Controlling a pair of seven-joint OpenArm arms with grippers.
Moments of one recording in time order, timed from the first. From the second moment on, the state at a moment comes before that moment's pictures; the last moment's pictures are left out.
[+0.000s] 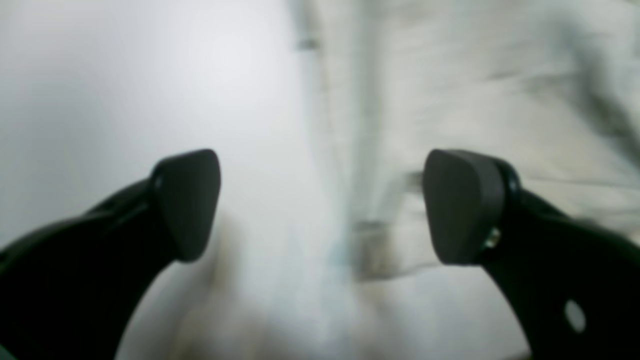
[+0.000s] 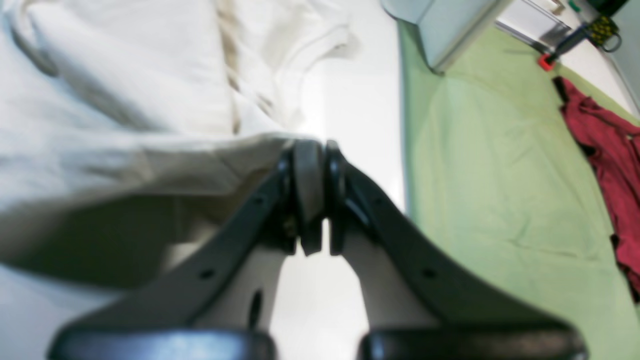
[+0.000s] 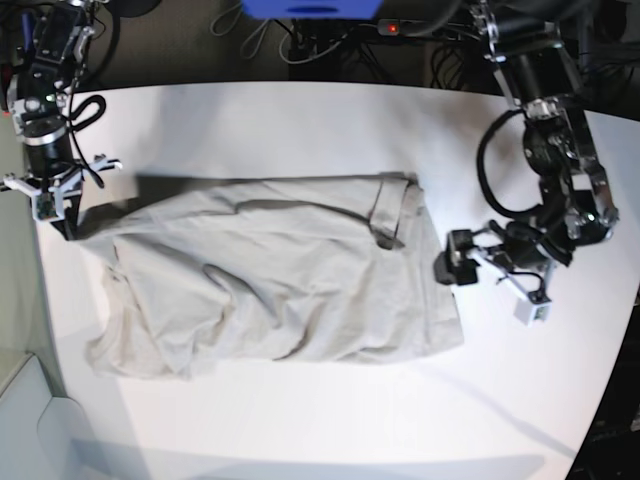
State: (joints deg) left arm -7.4 -6.8 -18.4 96.3 -33.2 -14.1 73.0; right arm -16.9 8.5 31.3 95.9 -10.4 27.4 -2.4
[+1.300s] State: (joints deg) left arm 4.6 7.3 1.8 105.7 -2.3 -3.3 63.2; right arm -16.9 8.6 31.3 96.1 -10.4 27.4 -2.4
